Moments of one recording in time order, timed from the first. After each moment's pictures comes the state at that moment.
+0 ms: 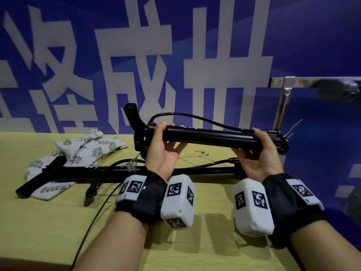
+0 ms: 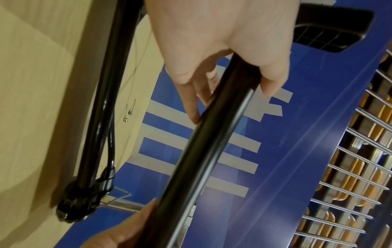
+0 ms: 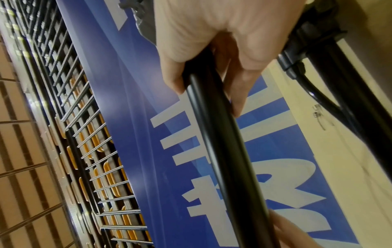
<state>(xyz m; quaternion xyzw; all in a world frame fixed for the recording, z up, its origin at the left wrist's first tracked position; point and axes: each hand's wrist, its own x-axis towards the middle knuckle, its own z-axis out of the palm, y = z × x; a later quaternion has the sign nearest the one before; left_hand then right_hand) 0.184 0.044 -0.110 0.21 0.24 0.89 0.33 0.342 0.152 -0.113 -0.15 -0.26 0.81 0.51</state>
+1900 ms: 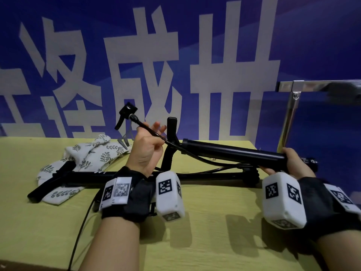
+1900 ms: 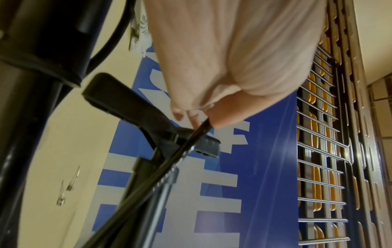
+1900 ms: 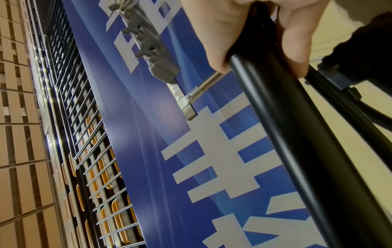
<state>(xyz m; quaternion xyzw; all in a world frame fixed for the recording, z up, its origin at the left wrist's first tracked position) 0.149 0.012 -0.092 0.30 0.35 0.86 0.22 0.372 0.176 -0.106 -0.38 -0.27 0.78 0.42</state>
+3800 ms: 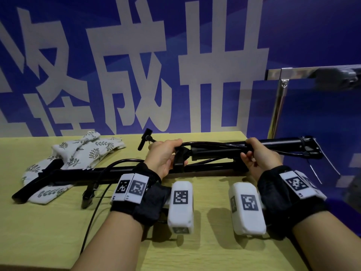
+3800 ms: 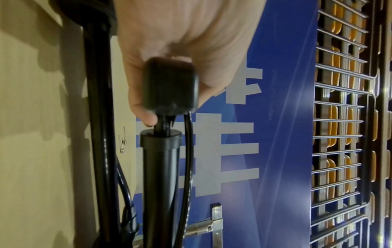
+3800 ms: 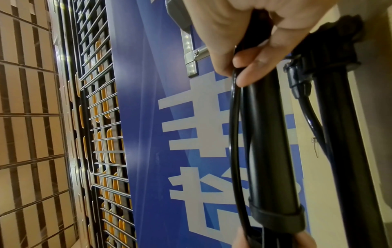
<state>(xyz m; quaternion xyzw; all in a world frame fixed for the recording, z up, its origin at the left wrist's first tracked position) 0.174 0.049 -0.116 0.19 0.58 0.72 0.34 0.343 0.163 -0.121 -0.37 -0.31 0.73 0.48</state>
